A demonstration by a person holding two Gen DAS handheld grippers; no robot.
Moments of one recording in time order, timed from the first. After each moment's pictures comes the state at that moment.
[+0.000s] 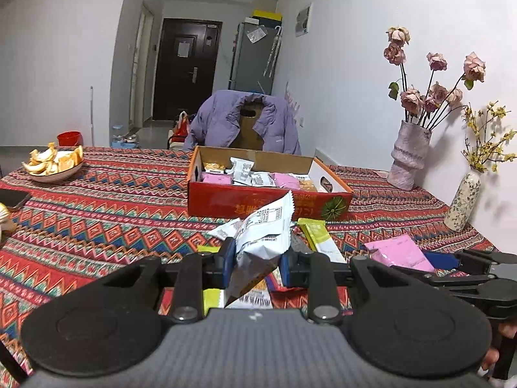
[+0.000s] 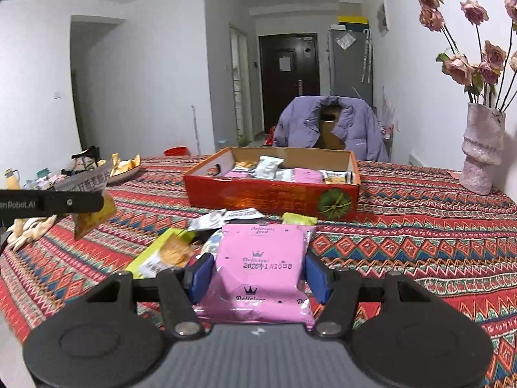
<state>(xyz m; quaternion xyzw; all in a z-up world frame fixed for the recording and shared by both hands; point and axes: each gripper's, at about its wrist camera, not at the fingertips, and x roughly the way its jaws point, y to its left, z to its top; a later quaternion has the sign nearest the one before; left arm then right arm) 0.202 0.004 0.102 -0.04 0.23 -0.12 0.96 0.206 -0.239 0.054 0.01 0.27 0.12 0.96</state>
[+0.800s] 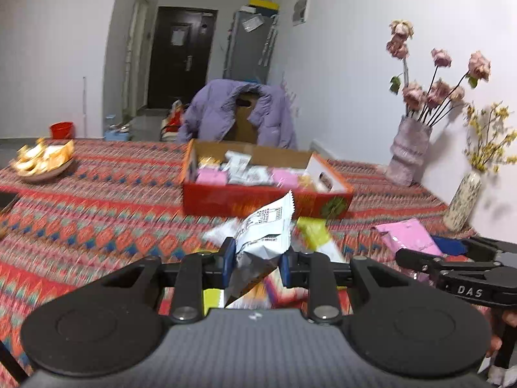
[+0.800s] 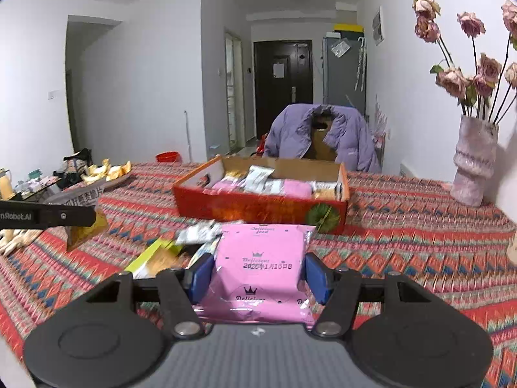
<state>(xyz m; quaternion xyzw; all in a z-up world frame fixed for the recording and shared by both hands) 0.248 0.004 0.113 -0.05 0.25 -0.15 0.96 0.235 -0.248 0.068 0.00 0.25 0.10 0.96</state>
